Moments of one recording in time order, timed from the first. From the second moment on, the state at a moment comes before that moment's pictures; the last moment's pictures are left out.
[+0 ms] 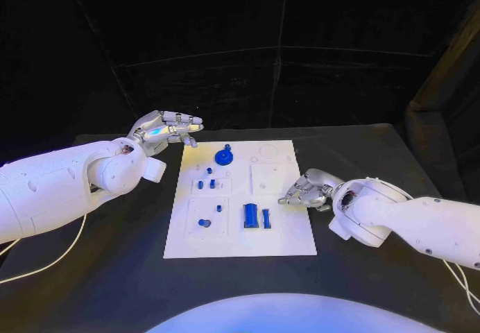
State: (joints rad) left arm 1.22 -0.82 -0.11 1.30 -0.05 -0.04 0.36; left_hand 1.31 -0.07 0.42 -0.13 0.09 1.00 0.19 0.17 0.07 1.01 0.12 0.29 0.06 1.06 0.04 0.87 0.34 0.17 1.02 0.13 0.54 0.60; right arm 1.04 -0.94 -0.06 1.70 -1.05 -0.37 -0.37; right_hand 1.31 0.03 -0.24 0.18 0.28 1.06 0.09 0.10 0.38 1.33 0.01 0.89 1.12 1.47 -0.07 1.40 1.29 0.07 1.42 0.04 1.33 1.17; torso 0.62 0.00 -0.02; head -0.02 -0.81
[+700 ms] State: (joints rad) left arm 1.19 -0.63 -0.11 1.03 0.04 -0.12 0.46; left_hand 1.26 -0.08 0.43 -0.07 0.09 1.05 0.18 0.10 0.07 1.10 0.14 0.11 0.06 1.05 0.12 0.24 0.09 0.17 0.86 0.24 0.17 0.28; right arm 1.12 -0.66 -0.04 1.13 -0.28 -0.30 0.33; right_hand 1.49 0.07 -0.19 0.04 0.19 0.92 0.18 0.07 0.16 1.04 0.15 0.07 0.17 0.94 0.10 0.61 0.94 0.18 0.91 0.22 0.23 0.18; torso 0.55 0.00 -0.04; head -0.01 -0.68
